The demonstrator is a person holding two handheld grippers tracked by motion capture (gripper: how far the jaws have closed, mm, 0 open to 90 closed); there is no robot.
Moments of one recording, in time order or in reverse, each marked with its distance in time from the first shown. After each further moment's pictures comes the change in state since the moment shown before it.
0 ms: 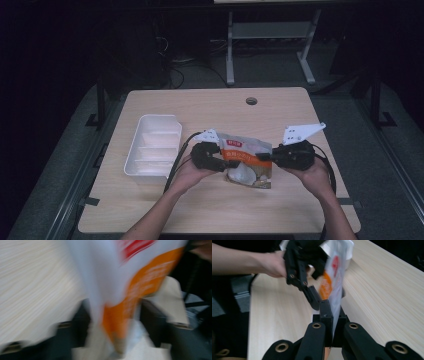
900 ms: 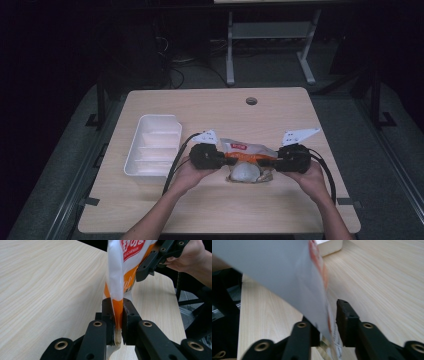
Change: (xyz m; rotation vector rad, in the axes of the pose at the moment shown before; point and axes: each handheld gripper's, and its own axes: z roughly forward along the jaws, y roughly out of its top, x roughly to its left) left arm -0.003 0.000 -0.005 0.009 -0.002 0.009; right arm -0.024 -0.041 0.023 0.016 0.037 0.155
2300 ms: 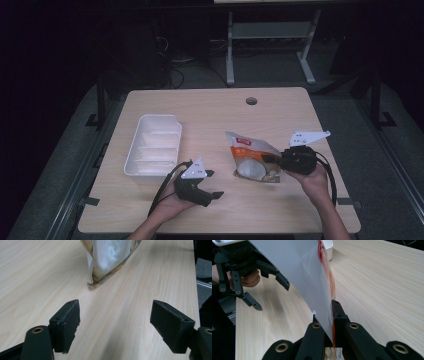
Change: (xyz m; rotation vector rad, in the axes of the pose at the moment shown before) left arm -0.051 -0.064 -0.031 0.125 0.179 0.097; right arm 0.010 -0.003 -0.016 -0.077 -0.087 0.031
